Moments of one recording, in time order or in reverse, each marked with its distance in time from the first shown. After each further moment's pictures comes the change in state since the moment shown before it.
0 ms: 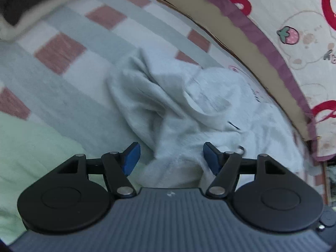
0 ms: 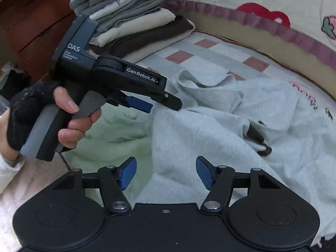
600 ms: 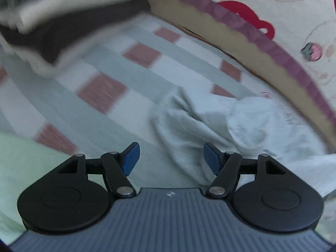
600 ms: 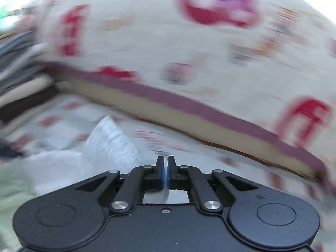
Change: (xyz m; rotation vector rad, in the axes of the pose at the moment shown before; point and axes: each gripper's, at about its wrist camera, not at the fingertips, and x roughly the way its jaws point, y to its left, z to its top) left arm -0.019 0.010 0.011 -0.001 -0.104 0.114; right arm -0.154 -0.116 -0.022 0.196 -0.315 -0.705
